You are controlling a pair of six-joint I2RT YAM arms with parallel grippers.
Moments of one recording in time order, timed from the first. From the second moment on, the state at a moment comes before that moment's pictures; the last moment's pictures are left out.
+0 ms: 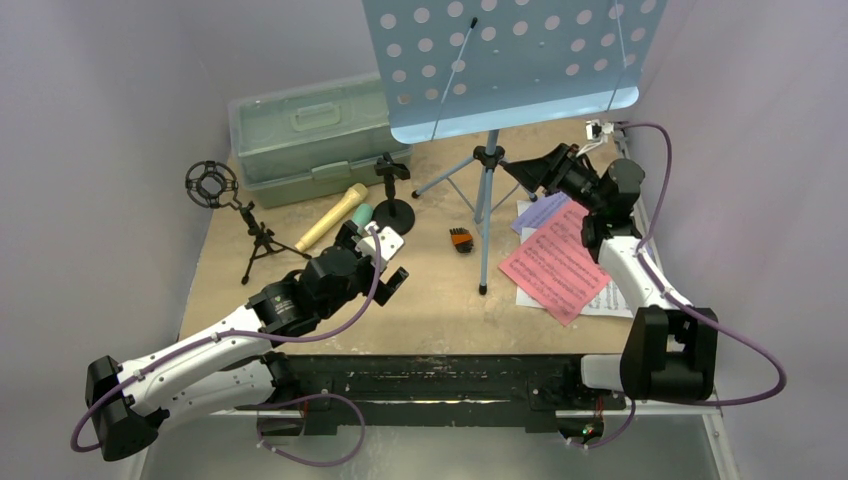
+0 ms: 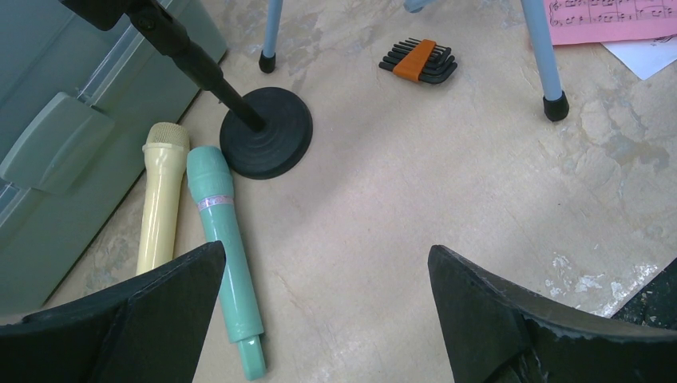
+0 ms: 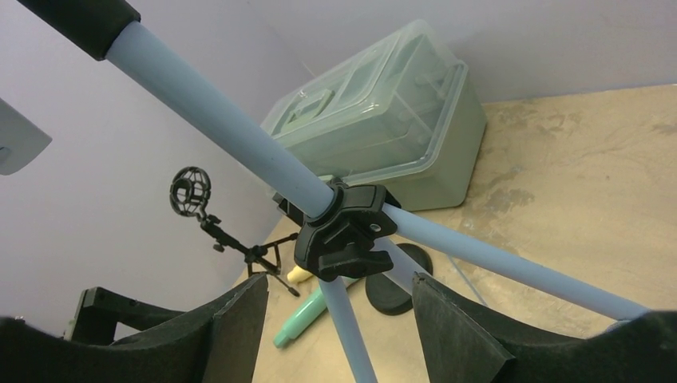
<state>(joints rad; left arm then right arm) -0.94 0.86 0.71 -0.27 -0.35 0.12 -0.03 1.32 0.85 0.56 -0.81 0.77</state>
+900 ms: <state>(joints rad) -0.94 0.86 0.71 -0.27 -0.36 0.12 -0.01 1.40 0.86 0.52 -0.83 0.98</state>
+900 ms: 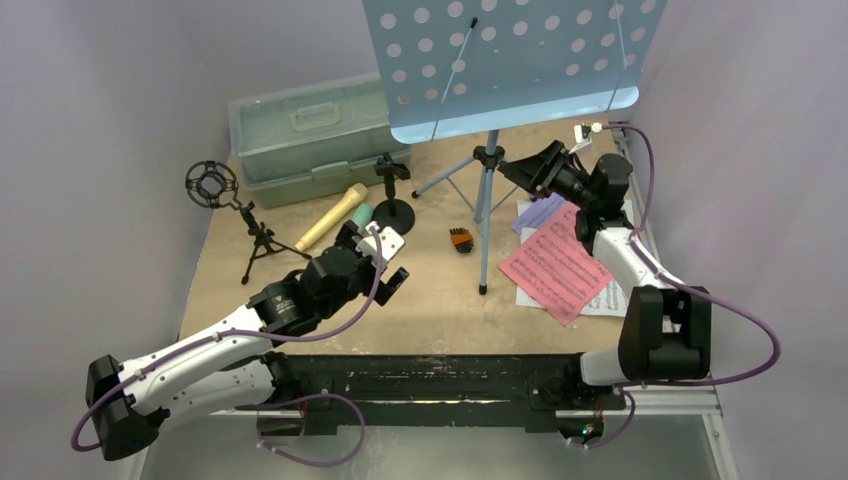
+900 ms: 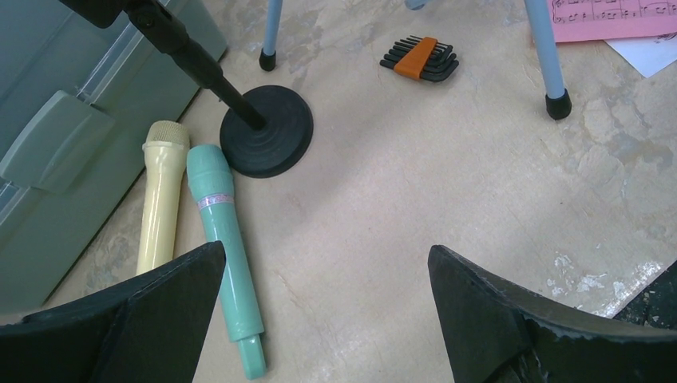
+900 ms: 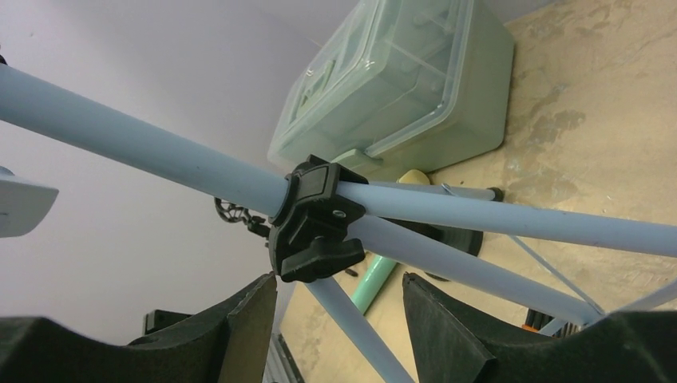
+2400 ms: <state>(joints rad) -0.94 0.87 0.71 -0.27 -0.36 0.12 0.03 1.37 0.95 0.36 -0.83 0.24</state>
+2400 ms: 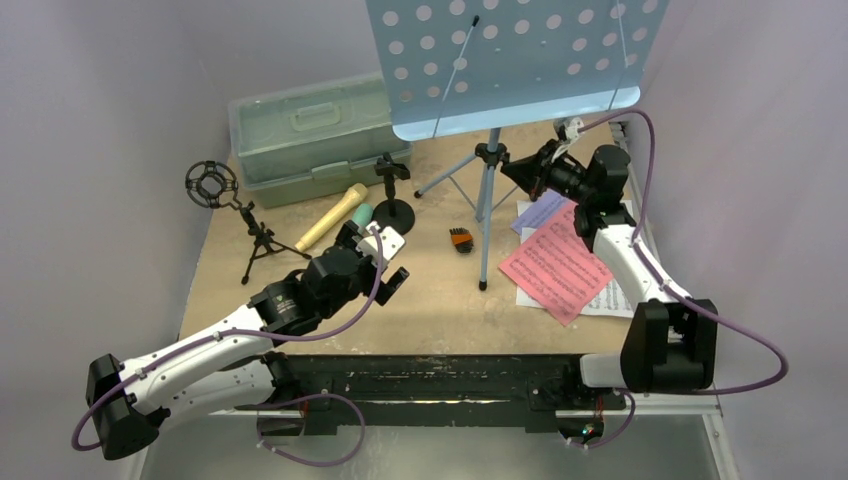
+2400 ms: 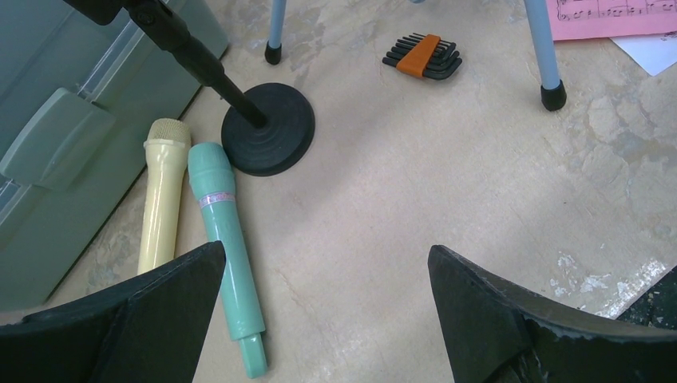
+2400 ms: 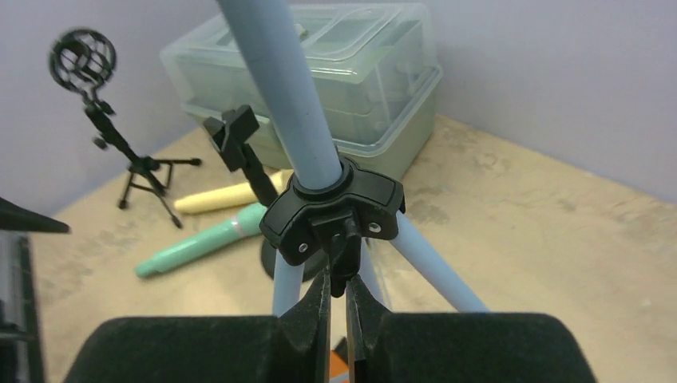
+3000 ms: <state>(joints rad) -0.94 0.88 0.71 -0.27 -0.36 0.12 0.09 1.23 0.93 0.22 -0.69 -0.27</state>
